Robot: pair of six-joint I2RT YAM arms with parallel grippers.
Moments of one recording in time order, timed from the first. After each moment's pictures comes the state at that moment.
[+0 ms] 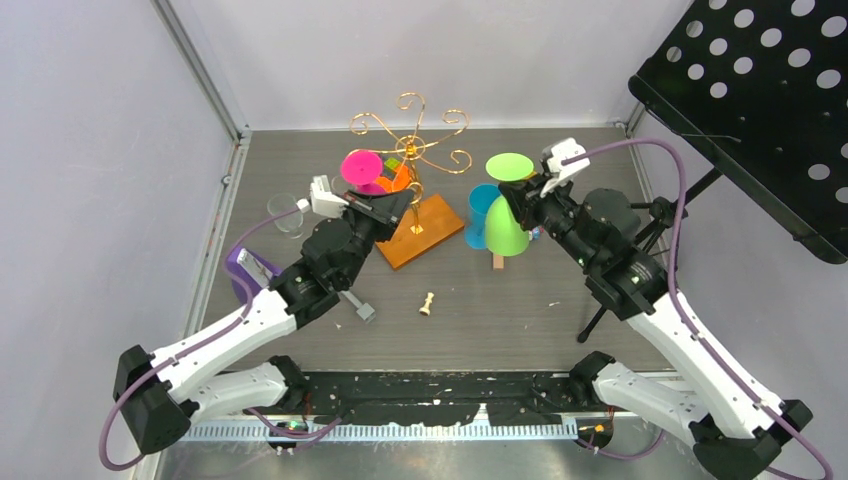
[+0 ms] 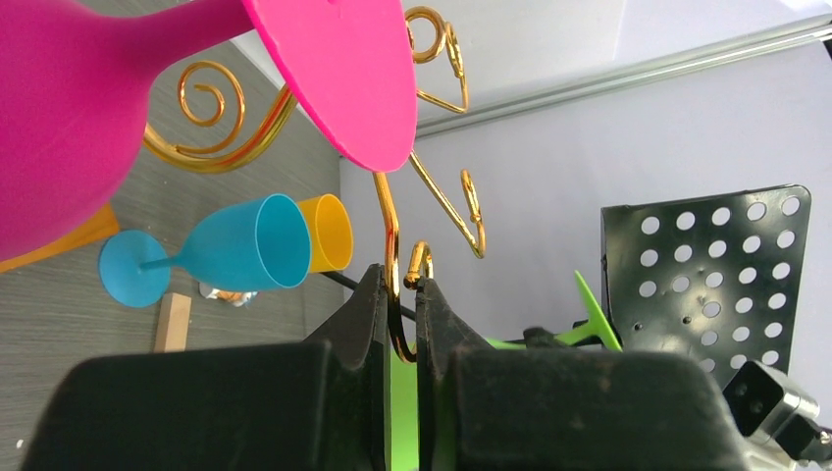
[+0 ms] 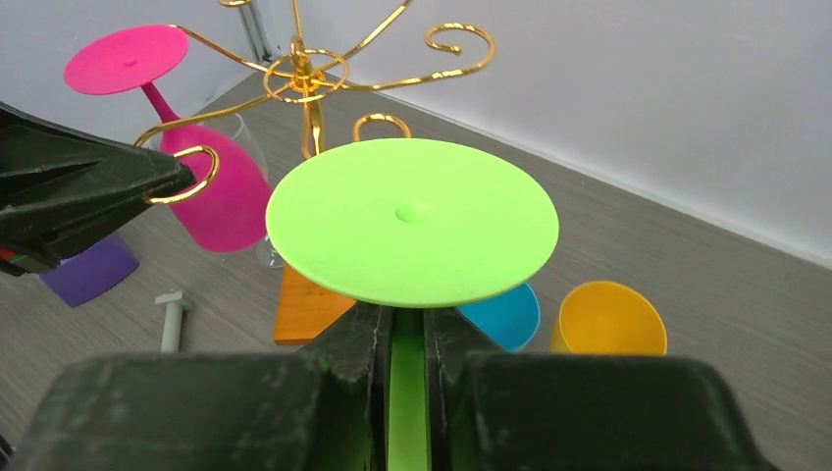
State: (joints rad) left arm -0.84 1.02 0.81 0.22 -0.48 -1.26; right arm 0.61 0.86 1.05 -0.22 0.08 0.04
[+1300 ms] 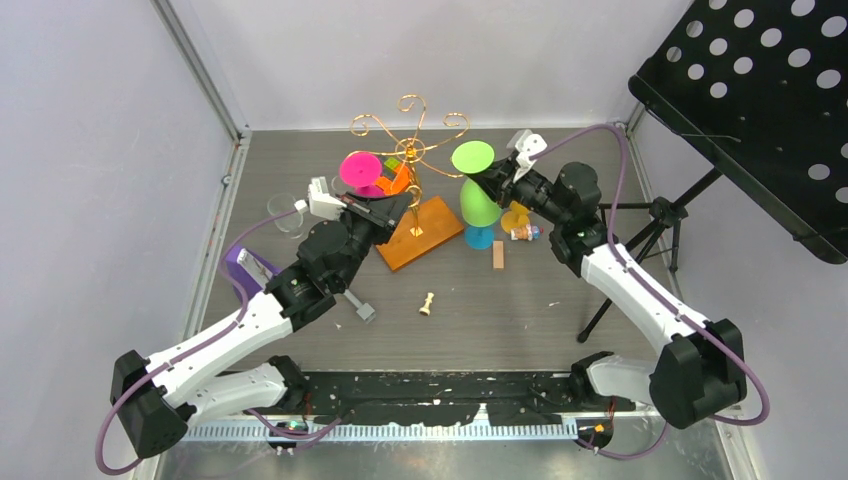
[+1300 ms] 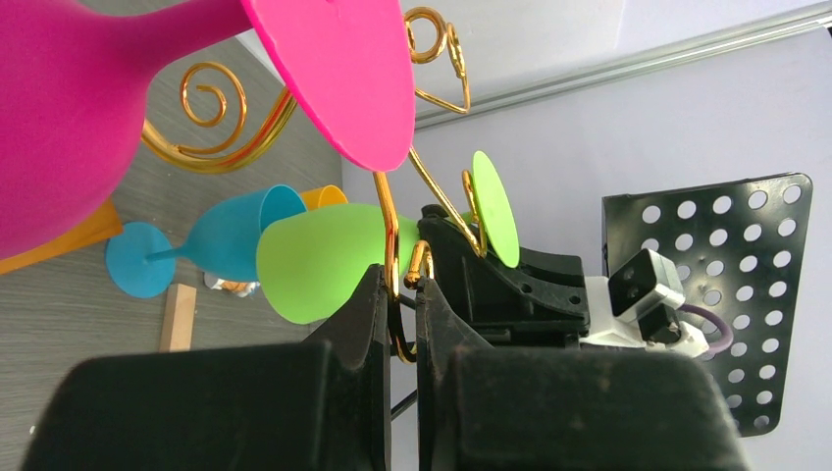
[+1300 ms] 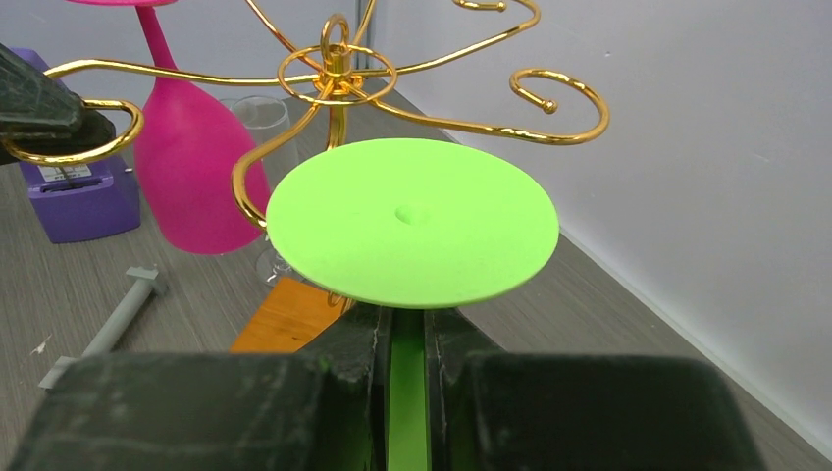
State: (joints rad) left arm -0.84 0.99 0.80 0.19 -0.45 -1.25; right arm 0.36 1.21 0.90 0.42 -0.53 -0.11
